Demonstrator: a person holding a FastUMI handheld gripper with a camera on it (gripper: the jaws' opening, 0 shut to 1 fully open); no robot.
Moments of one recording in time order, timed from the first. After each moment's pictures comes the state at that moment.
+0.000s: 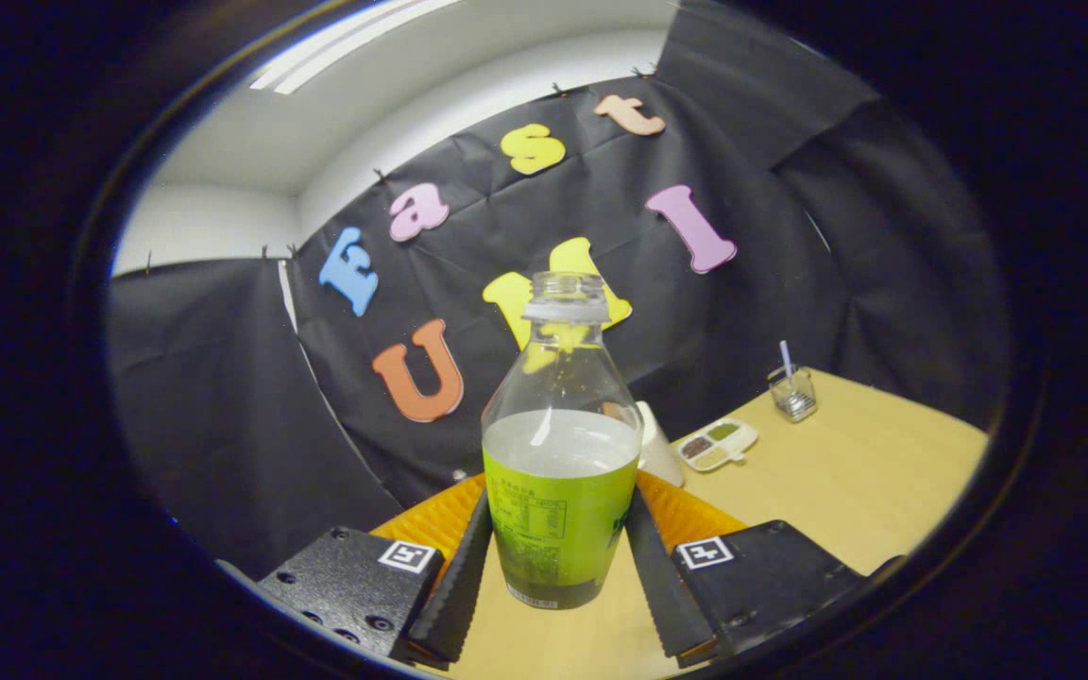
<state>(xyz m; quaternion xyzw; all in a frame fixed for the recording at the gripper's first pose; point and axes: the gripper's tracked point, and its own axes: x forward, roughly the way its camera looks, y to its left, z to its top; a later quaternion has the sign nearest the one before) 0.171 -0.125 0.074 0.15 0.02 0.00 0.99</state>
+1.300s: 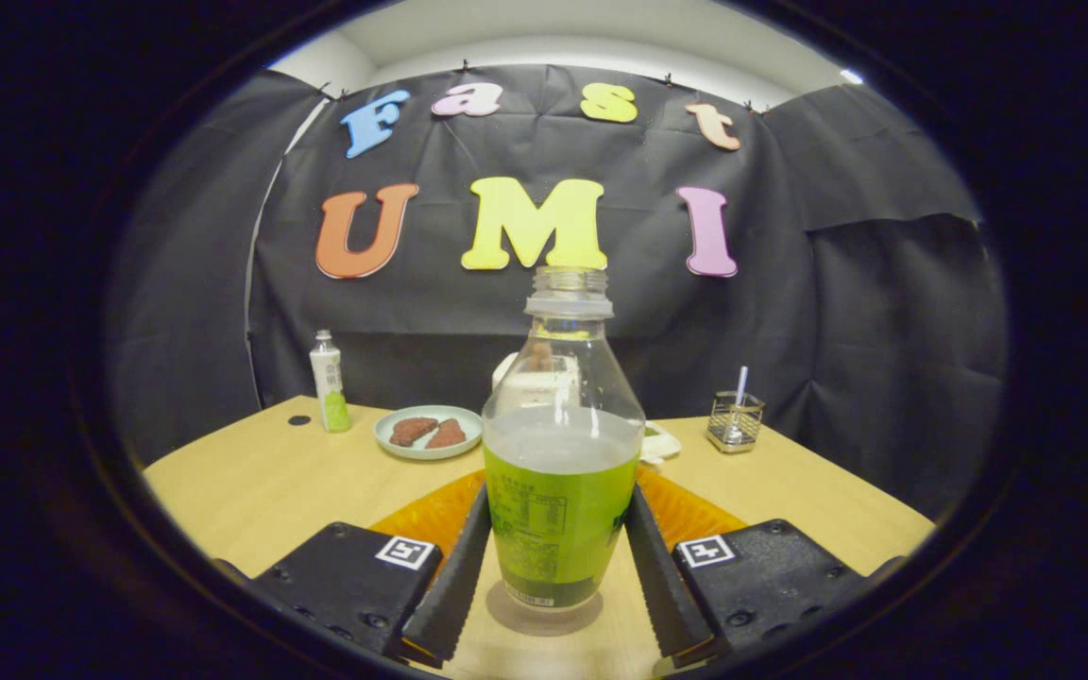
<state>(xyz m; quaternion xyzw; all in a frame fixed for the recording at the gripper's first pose) 0.301 -0.127 -0.094 0.00 0.05 -0.08 1.00</state>
